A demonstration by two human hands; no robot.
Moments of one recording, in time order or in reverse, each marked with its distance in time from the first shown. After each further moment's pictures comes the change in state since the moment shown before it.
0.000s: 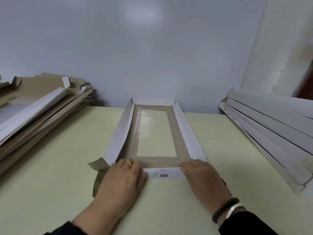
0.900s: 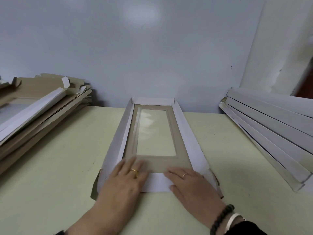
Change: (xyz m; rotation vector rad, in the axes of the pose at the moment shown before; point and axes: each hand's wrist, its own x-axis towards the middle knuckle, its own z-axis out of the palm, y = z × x) left_hand -0.012 0.002 -0.005 0.111 -0.051 0.146; right_hand -0.015 -0.018 0.006 0.140 -0.224 -0.067
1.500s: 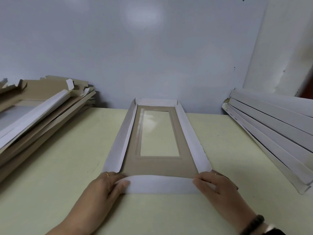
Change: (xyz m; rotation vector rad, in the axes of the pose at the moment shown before) left_hand -0.034 -0.044 0.009 -0.676 0.091 -0.277; right_hand -0.023 0.026 -0.018 0.489 0.174 0.248
